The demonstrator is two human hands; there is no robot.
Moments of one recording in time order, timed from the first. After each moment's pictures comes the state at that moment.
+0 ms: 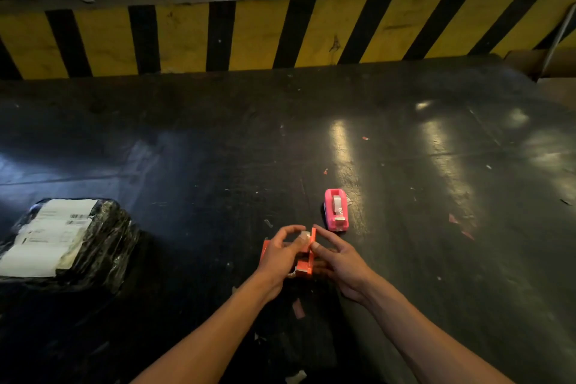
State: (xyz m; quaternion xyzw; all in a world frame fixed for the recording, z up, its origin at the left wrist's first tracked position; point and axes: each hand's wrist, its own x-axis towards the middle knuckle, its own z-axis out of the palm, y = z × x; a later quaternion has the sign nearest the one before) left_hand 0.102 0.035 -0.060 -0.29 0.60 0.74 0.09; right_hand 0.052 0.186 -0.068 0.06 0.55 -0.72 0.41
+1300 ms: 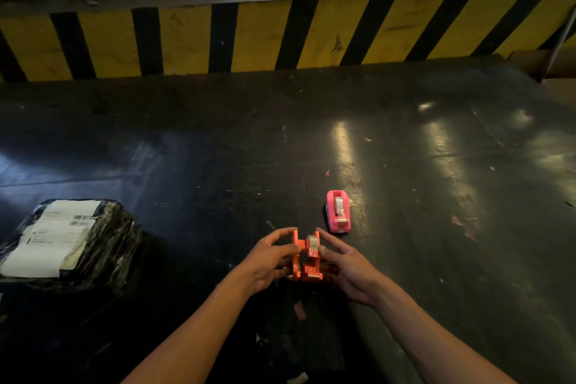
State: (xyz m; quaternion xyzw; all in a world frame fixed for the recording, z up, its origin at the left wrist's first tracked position) left_hand 0.103 0.007 -0.040 -0.31 0.55 0.75 0.20; right_hand 0.044 0.197 -0.071 0.06 0.52 -0.71 0.46
